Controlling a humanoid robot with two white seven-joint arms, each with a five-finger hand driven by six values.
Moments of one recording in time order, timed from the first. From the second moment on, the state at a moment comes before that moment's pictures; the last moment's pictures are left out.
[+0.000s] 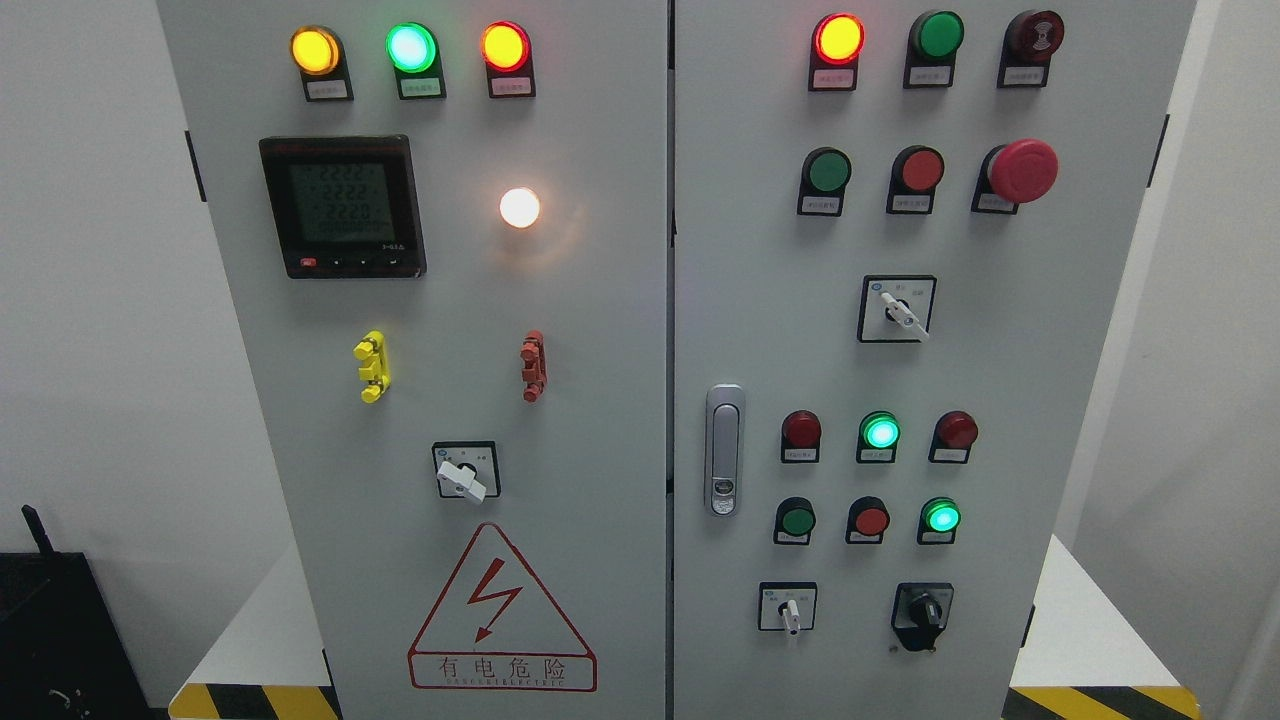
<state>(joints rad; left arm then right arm) 0.04 -0.10 0.00 -0.03 0.00 -0.05 -0.01 0.10 -0.04 -0.15 -0.10 0.00 -0.06 0.21</state>
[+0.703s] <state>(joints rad) 0.04 -0.10 0.00 -0.03 0.00 -0.05 -0.01 0.17 -0.03 -0.14 -0.20 0.00 -0.06 0.22</state>
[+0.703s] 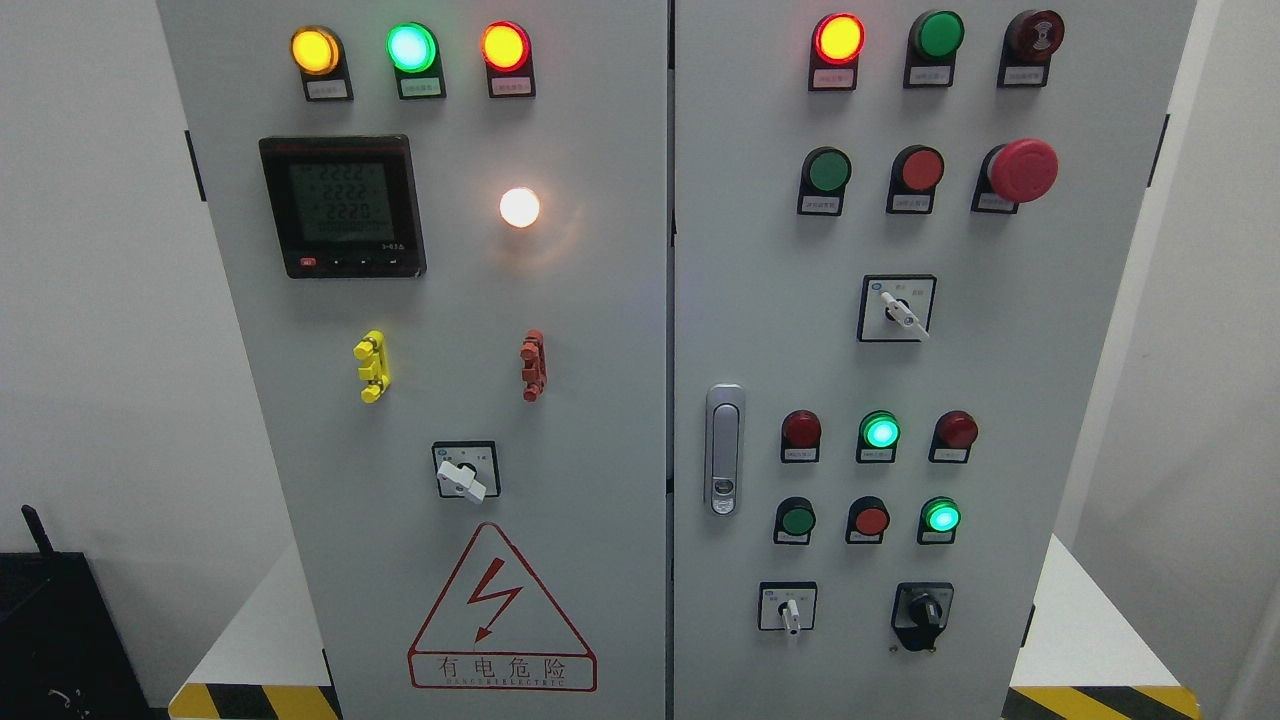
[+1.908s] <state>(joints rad) 0.04 -0.10 0.00 -0.03 0.00 -0.06 -0.01 0.62 0.04 -0.11 -1.49 0.09 -0.55 0.34</state>
